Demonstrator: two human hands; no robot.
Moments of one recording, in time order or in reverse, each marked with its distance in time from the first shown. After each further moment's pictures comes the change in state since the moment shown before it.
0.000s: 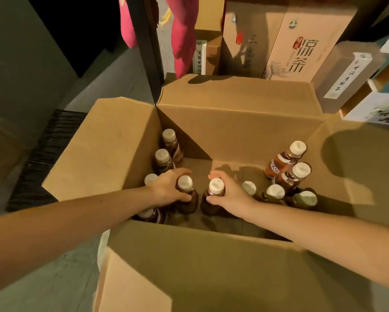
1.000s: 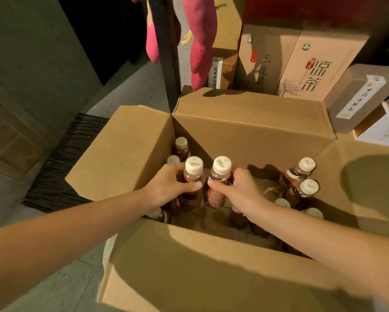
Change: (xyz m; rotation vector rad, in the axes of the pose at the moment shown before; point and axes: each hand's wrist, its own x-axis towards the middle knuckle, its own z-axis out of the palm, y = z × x) left_hand -0.040 0.030 -0.022 -0.495 0.229 0.052; right_hand -0.018 -0.054 -0.015 0.152 0.150 -0.021
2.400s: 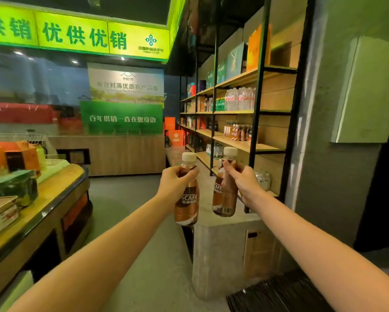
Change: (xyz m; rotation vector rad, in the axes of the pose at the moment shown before) left_hand -0.613 -0.176 -0.610 -0.258 1.544 0.152; right_hand -0.240 -0.520 0.737 0.322 -0.855 -0.718
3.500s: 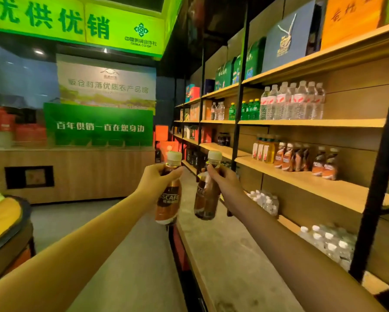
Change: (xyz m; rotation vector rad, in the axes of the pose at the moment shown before) left_hand 0.776 -0.225 -0.126 0.028 -0.043 0.081; right_hand 0.742 0.188 0.274 -0.051 0.014 -0.078
